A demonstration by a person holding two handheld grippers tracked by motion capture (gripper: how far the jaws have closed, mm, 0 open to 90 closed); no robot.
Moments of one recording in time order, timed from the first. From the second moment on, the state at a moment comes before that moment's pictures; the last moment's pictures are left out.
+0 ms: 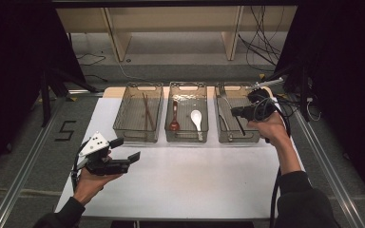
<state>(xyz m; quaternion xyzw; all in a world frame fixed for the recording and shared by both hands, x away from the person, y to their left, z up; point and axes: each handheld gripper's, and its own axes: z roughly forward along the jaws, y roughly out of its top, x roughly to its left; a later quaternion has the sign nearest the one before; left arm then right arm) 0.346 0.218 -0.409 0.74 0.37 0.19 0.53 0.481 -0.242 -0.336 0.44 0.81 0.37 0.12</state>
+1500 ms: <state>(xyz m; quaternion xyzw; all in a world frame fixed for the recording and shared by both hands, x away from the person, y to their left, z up) 0.346 0.218 -0.409 0.74 0.37 0.19 0.53 0.537 -0.242 -0.364 0.53 0.77 0.32 0.16</state>
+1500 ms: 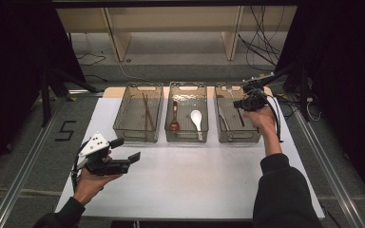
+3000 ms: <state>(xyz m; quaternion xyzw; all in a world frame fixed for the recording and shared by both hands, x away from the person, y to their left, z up) 0.347 0.215 -0.410 0.74 0.37 0.19 0.53 0.450 -0.212 -0.375 0.44 0.77 0.45 0.12</state>
